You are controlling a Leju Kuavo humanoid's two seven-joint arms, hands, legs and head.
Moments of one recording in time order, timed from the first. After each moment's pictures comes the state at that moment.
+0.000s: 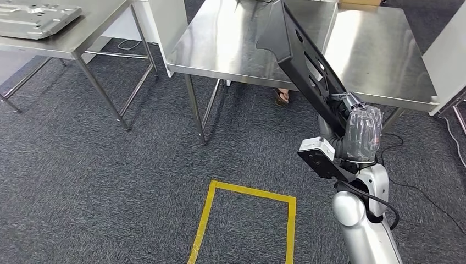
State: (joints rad) left arm -0.06 -0.13 -0.38 -0.19 0.99 0.33 -0.10; right arm -0.36 -0.08 0.38 -1.52 0.99 -0.47 -0.19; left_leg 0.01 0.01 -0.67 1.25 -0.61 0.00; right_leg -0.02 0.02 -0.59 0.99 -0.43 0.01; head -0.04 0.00
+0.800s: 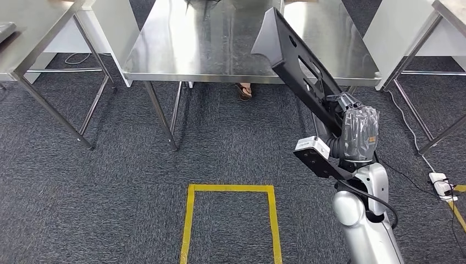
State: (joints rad) left arm -0.07 -0.13 -0.38 -0.19 0.99 0.31 -0.11; right arm -0.40 -0.09 0.40 -1.48 1.04 -0.41 -0.16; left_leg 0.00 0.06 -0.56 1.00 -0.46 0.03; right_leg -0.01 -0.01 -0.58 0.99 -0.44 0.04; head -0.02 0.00
